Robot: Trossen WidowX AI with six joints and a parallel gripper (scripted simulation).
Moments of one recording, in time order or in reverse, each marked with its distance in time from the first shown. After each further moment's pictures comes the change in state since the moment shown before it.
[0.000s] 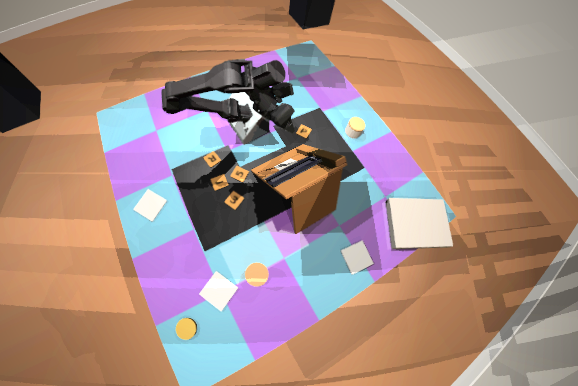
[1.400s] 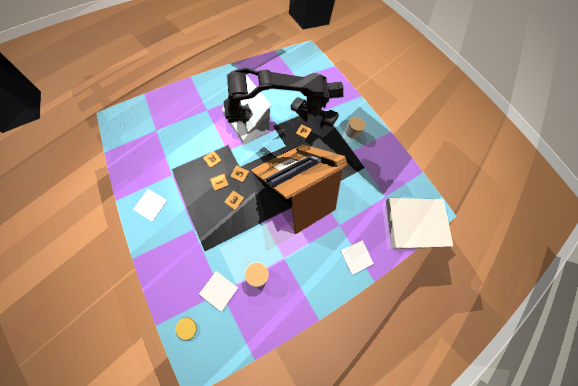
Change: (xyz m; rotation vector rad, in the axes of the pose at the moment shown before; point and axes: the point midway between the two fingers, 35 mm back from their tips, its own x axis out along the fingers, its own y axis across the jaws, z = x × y) arm 0.181 0.147 0.140 -0.330 0.130 0.509
